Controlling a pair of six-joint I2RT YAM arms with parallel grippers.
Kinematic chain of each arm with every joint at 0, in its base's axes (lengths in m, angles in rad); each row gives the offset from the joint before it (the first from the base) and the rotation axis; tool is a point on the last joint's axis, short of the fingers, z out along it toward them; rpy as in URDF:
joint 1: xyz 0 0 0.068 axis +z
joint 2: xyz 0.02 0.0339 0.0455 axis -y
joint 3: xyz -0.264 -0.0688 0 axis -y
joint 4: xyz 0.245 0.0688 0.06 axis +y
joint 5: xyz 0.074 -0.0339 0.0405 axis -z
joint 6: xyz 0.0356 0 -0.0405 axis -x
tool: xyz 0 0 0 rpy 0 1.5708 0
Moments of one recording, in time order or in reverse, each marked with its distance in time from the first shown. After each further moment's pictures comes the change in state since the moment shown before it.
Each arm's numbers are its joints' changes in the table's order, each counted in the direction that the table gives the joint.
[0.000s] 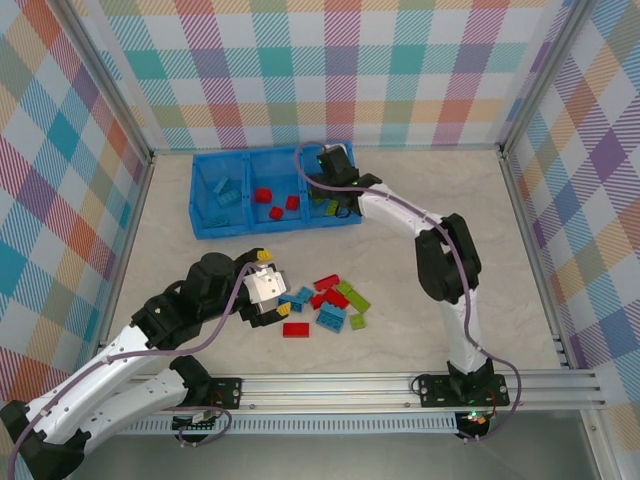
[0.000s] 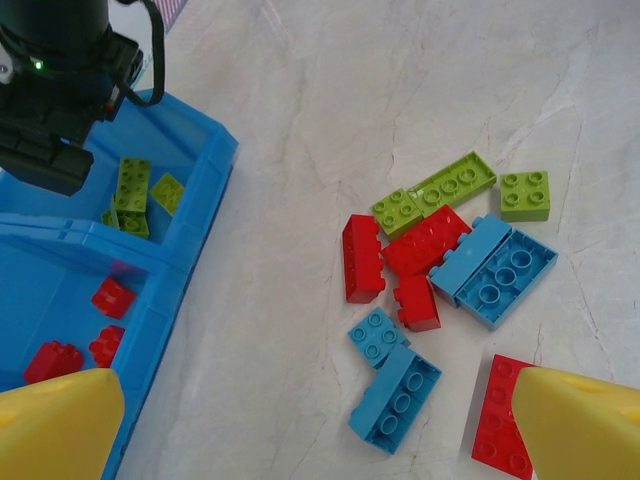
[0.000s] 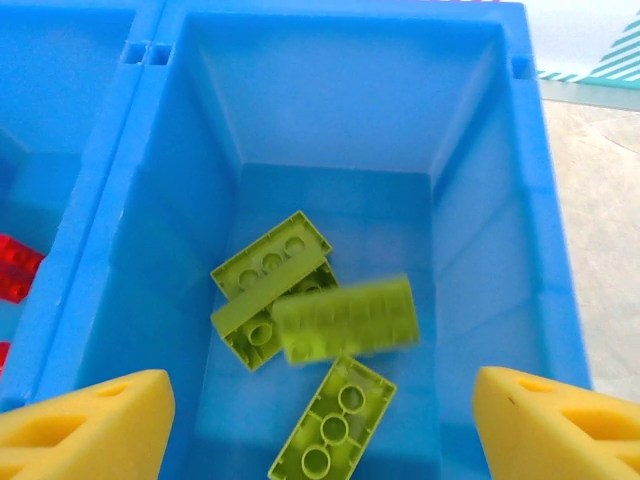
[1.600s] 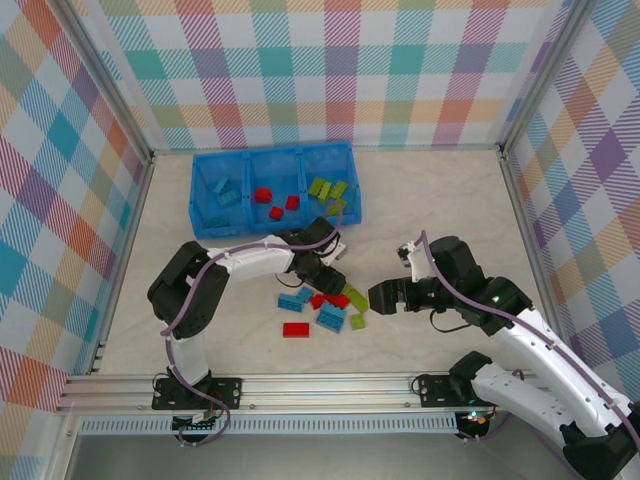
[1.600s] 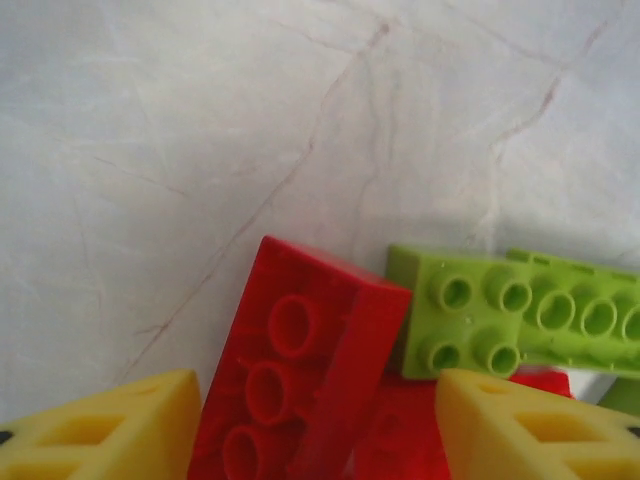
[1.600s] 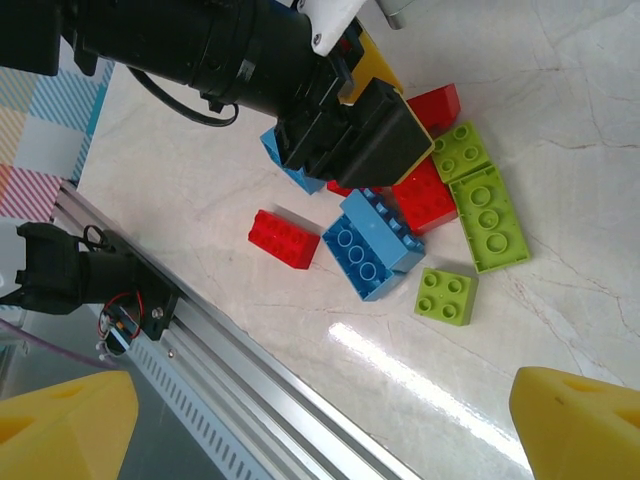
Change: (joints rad) left arm -0.003 -1.140 0.462 -0.034 0.072 0.752; right arm 0.003 1.324 -0.939 0.458 -0.716 -0.204
